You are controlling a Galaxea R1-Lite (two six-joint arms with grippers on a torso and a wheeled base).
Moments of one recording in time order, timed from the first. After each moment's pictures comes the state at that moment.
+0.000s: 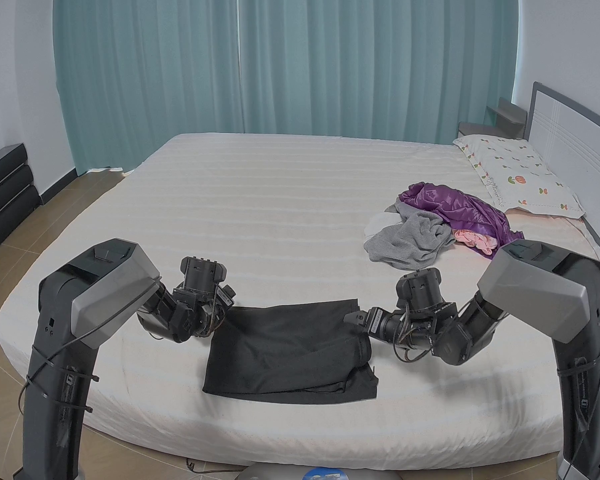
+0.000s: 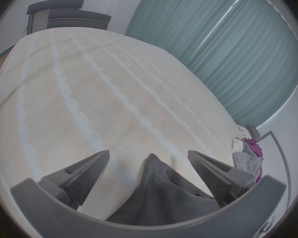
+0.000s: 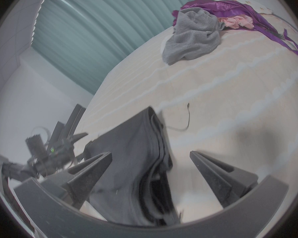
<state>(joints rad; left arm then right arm) -0.27 2.57 -1.36 -0.50 0.26 -0.93 0.44 2.46 -1.10 -0.71 0.08 0.72</state>
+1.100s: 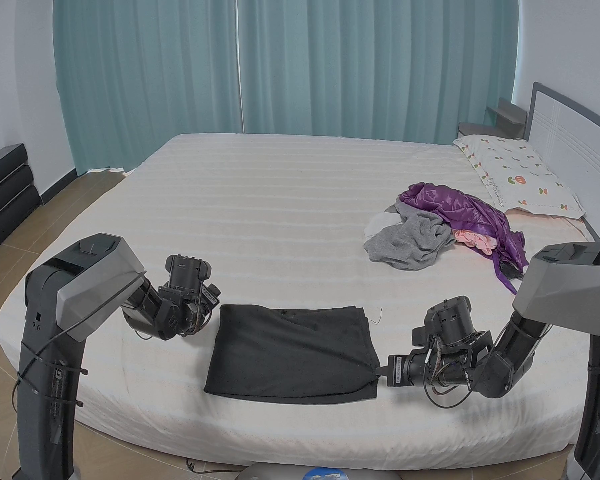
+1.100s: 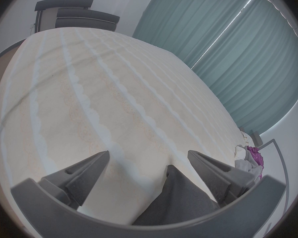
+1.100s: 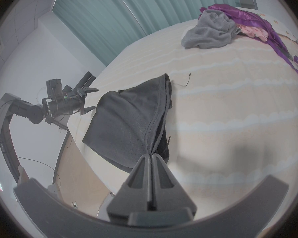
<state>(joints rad) -0.23 2.52 -1.29 -0.50 0.26 -0.95 0.47 2.26 -0.66 -0.82 0.20 0.46</state>
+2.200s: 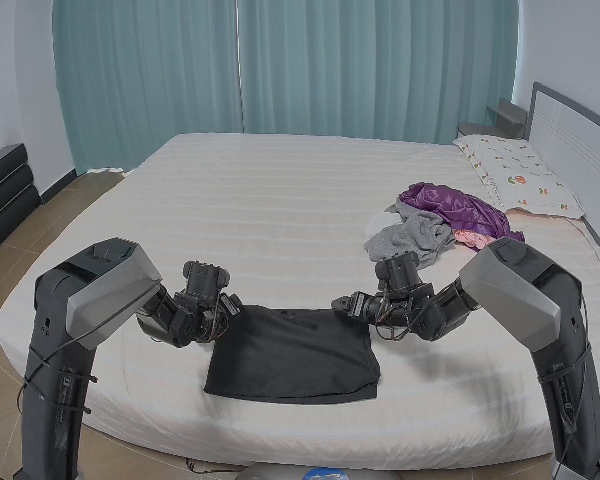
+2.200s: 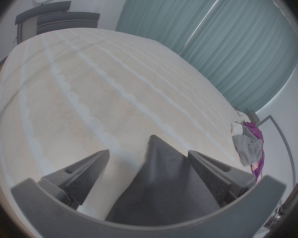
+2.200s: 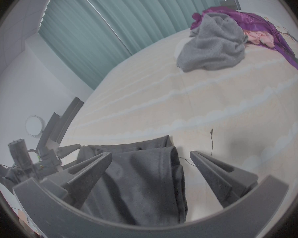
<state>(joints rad) -0.30 2.53 -1.29 -0.50 0.22 -0.85 0.44 2.58 -1.44 -0.48 0.06 0.60</state>
